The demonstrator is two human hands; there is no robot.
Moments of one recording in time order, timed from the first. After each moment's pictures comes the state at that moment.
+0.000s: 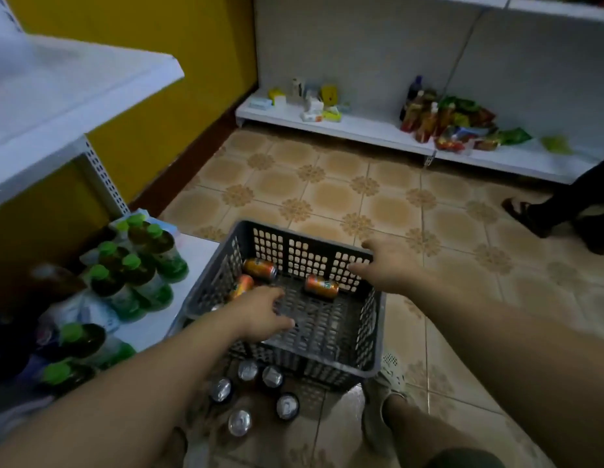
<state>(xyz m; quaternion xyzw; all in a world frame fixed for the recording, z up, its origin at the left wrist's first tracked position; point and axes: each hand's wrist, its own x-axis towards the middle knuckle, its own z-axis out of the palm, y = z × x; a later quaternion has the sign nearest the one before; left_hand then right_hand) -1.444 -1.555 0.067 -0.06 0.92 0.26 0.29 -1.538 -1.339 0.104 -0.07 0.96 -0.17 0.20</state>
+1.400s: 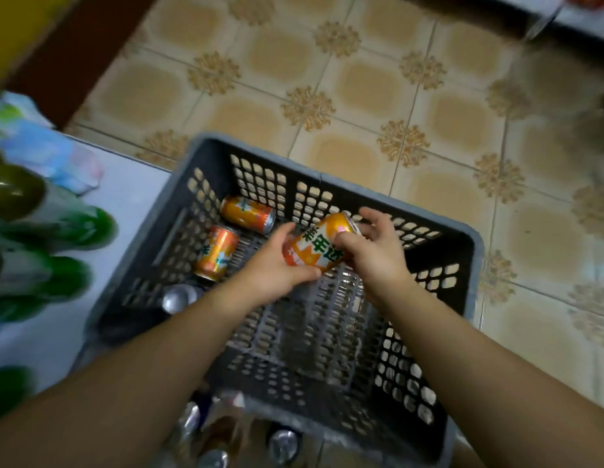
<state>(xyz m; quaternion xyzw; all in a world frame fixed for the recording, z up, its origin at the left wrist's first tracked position) -1.669 -1.559 -0.221 -0.22 0.74 0.57 0.29 -1.712 -1.404 -0.216 0.23 0.72 -0.62 0.21</state>
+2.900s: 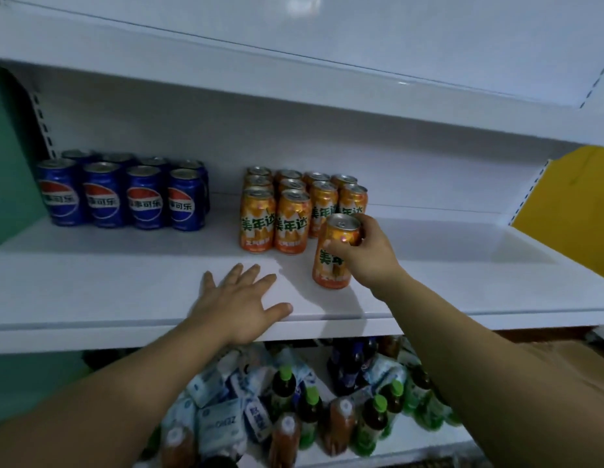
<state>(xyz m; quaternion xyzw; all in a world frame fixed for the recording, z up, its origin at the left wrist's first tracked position) -1.027 -1.802 0.246 -0.57 0.82 0.07 0.02 -1.244 -1.798 0.294 -0.54 0.62 -0.50 0.28</state>
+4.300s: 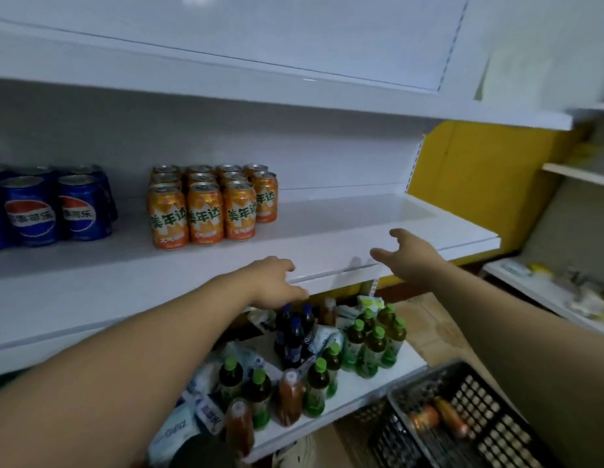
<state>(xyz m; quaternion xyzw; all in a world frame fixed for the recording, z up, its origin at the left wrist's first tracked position) -1.130 -1.781 0.276 -0.43 0.88 0.21 0.02 -1.367 -1.693 0.300 -0.48 0.84 -0.23 0.11</state>
